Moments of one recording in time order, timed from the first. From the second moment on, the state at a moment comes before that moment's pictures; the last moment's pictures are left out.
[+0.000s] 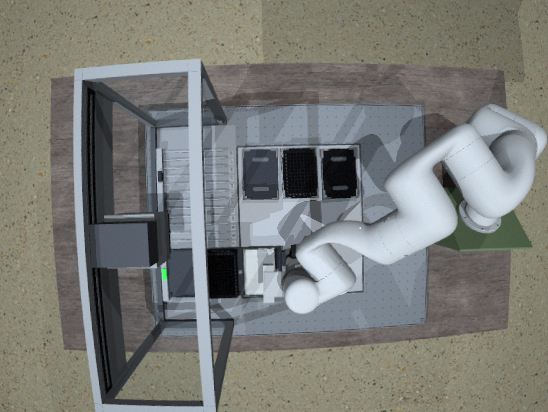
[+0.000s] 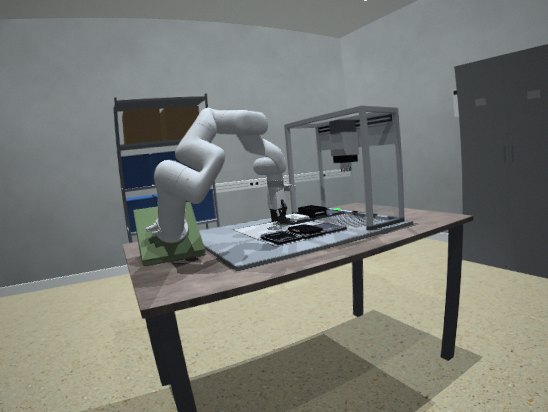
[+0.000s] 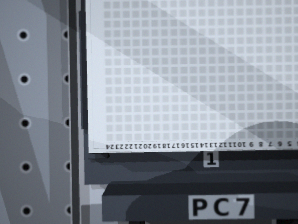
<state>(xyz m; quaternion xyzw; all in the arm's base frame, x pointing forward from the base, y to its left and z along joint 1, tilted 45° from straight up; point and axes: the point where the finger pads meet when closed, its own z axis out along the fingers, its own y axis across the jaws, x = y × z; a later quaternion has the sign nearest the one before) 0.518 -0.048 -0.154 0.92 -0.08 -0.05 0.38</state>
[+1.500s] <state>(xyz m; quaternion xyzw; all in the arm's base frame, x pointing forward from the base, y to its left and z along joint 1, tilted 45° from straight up) 0.515 -0.024 -0.131 0.92 -0.08 -0.05 0.38</state>
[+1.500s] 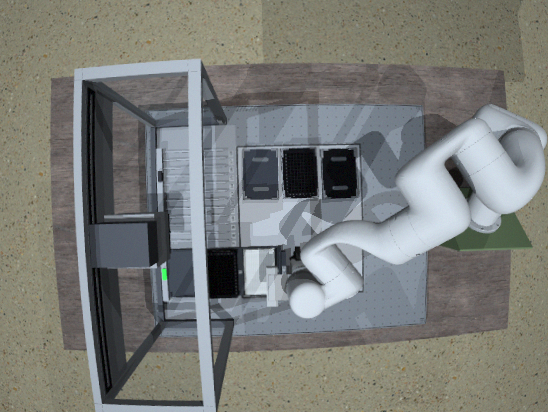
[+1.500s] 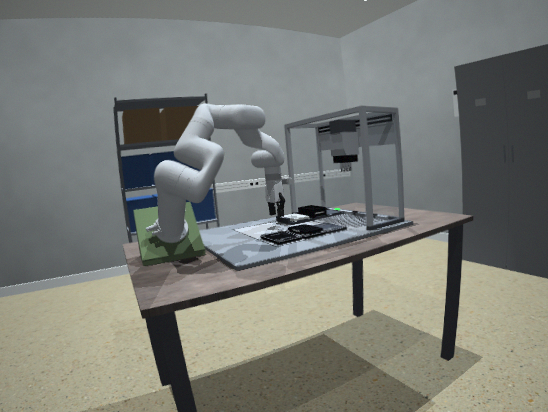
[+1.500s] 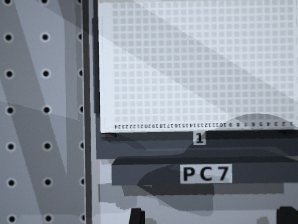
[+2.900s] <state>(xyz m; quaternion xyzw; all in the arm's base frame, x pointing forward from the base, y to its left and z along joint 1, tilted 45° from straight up) 0.525 0.020 -0.086 0.92 -0.08 -0.05 0.38</state>
